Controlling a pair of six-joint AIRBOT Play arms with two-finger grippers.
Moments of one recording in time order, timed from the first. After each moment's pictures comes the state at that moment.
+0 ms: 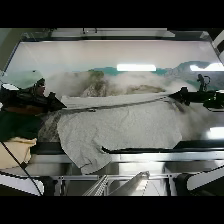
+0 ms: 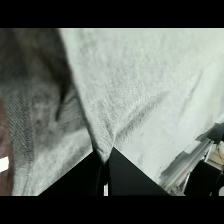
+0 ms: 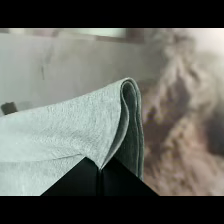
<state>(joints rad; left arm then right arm) 0.30 -1.74 1.20 0.73 -1.37 -1.09 -0.48 -1.84 1.23 -0.47 1.15 0.80</state>
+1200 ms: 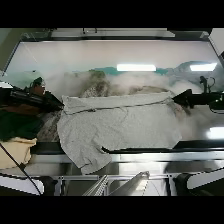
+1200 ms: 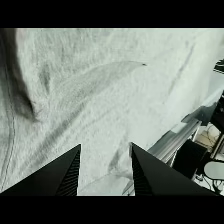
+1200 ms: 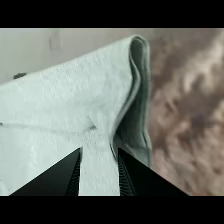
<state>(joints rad) 0.34 -1.71 1.26 0.74 -1.54 -1.14 -0.55 -1.80 1.23 -0.57 1.31 0.85</state>
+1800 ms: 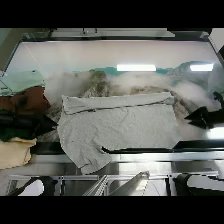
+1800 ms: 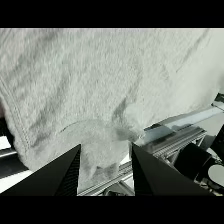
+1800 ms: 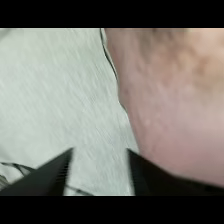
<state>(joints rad) 0.46 -1.17 0.73 0.84 -1.47 -1.23 -0.71 -1.45 0.92 -0.92 1.44 1.00</state>
